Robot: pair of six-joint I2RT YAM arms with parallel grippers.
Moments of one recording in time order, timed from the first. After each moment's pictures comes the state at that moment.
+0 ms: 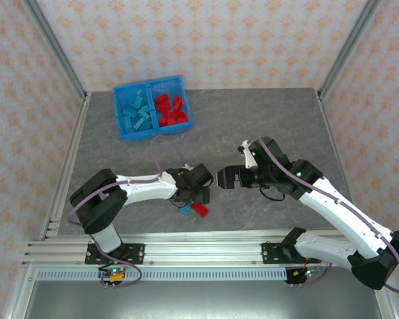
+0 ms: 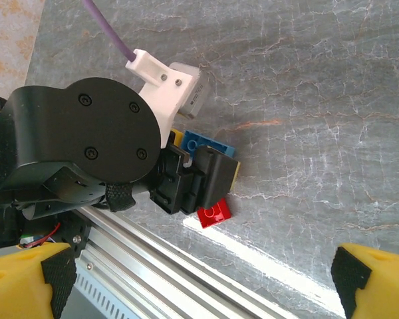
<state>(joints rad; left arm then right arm) -0.88 1.69 0.94 -0.53 -0.11 -0.87 0.72 1.02 1.07 -0.90 -0.23 0.56</state>
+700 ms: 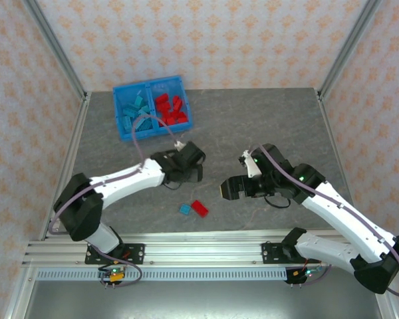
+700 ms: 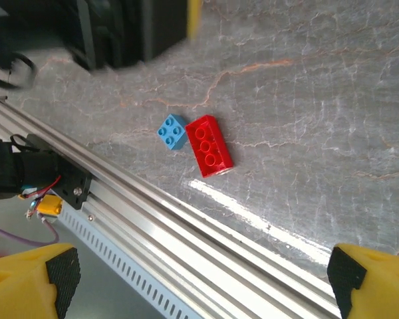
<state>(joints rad) -0.72 1.54 1.12 -0.66 -0.22 -0.70 0.72 0.97 1.02 -1.00 -0.31 0.53</state>
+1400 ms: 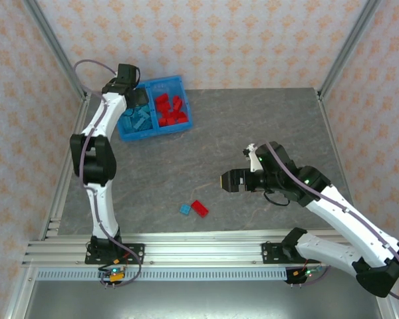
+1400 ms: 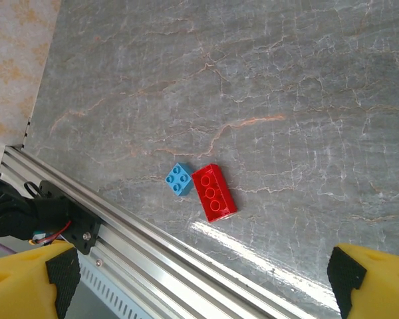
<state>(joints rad) 0.00 2.19 2.03 -0.78 -0.13 -0.40 0.72 0.93 1.03 -0.90 -0.23 0.59</state>
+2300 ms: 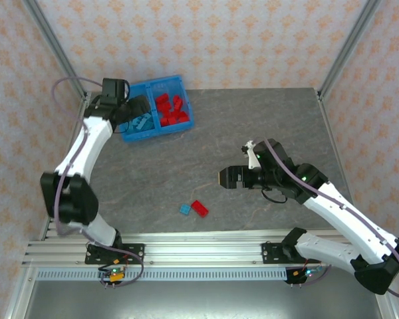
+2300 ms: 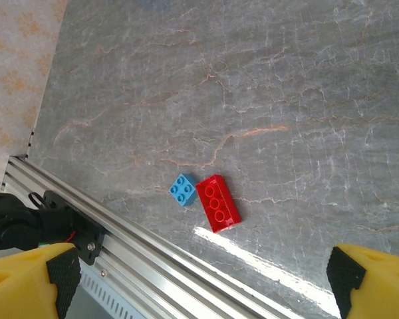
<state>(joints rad) -0.08 1.54 1.45 -0.64 0.03 -0.51 0.72 0.97 1.04 -0.87 -0.22 0.60</state>
